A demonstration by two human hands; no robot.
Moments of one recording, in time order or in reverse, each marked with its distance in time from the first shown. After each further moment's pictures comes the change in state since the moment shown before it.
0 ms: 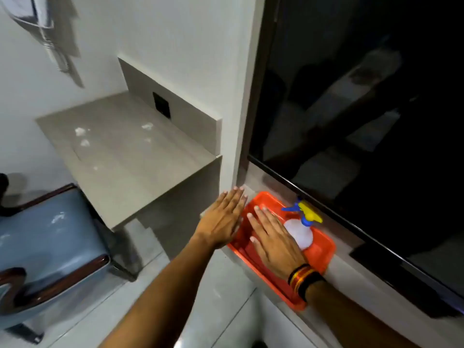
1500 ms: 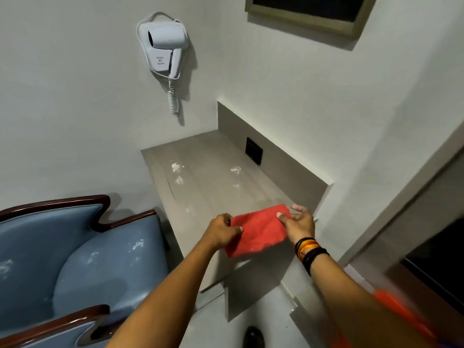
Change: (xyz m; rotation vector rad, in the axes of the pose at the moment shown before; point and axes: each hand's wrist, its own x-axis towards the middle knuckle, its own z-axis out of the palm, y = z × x) left_hand -0.026 -0.308 -0.073 -0.968 0.049 -0.907; right_hand 0.346 -0.141 0.027 1.198 0.159 0.784
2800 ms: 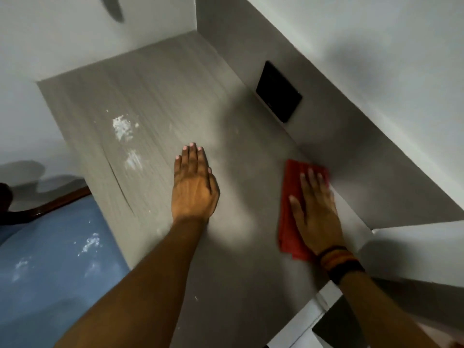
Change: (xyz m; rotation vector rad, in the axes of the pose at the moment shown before) left_hand 0.287 -0.069 -0.020 0.672 0.322 0.231; right_hand 0.194 0.090 0.104 -1.148 -0.162 -0.368
